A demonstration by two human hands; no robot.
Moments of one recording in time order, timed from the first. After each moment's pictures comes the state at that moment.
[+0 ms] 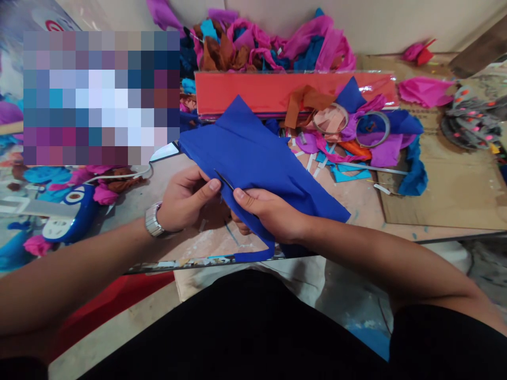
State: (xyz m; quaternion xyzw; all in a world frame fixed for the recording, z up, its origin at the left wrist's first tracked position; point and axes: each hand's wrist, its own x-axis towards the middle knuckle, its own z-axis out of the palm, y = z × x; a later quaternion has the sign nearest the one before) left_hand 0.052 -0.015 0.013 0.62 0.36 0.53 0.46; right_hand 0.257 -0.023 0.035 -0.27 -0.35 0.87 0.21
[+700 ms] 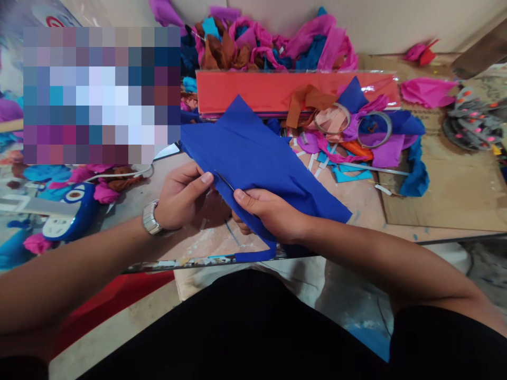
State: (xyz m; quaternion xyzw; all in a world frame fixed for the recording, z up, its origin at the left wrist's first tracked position) left_hand 0.043 -0.014 0.003 0.60 0.36 0.52 0.50; right_hand 0.258 -0.023 0.035 -0.27 -0.36 0.87 0.20
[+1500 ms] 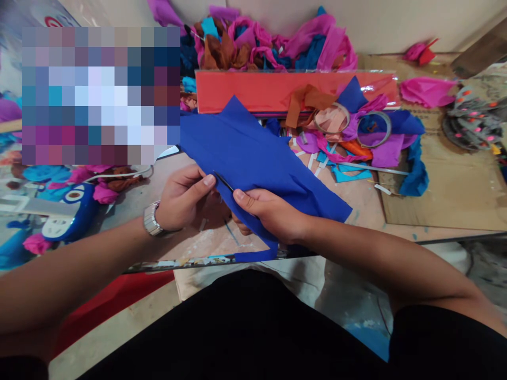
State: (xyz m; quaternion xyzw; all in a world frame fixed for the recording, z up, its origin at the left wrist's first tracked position) left_hand 0.046 -0.016 0.004 0.59 0.36 0.51 0.51; right_hand 0.258 -0.022 0.038 -0.28 -0.39 0.85 0.20
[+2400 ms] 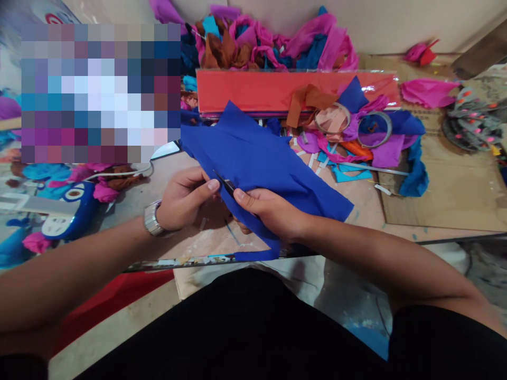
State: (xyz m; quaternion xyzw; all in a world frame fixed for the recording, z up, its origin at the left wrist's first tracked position) left_hand 0.048 -0.014 0.016 0.64 0.32 0.51 0.48; right_hand 0.261 -0.021 0.032 -0.33 -0.39 0.84 0.18
